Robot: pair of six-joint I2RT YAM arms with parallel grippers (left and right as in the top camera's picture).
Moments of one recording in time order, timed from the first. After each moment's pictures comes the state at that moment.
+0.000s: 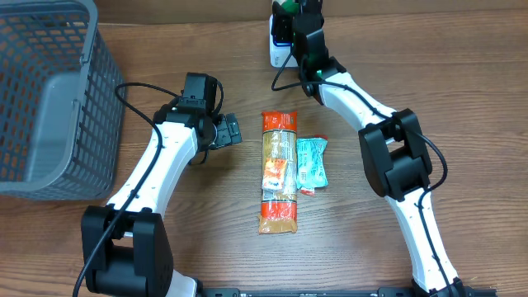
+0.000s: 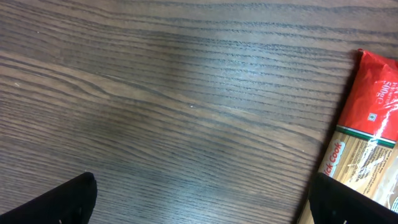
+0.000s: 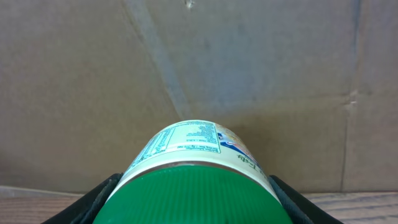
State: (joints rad) left arm -0.14 1.68 1.20 -0.79 -0.09 -0.42; right arm 0.44 2.57 2.07 0.35 0.22 0.38
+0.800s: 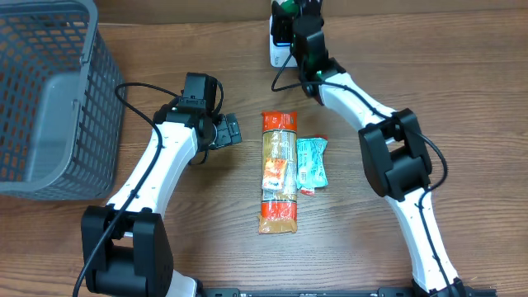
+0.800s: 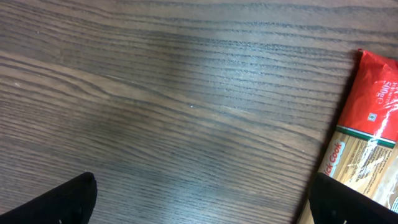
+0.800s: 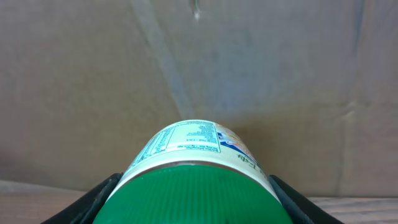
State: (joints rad) left arm -0.14 1.68 1.20 -0.79 -0.09 -0.42; right arm 0.44 2.53 2.07 0.29 0.21 0.35
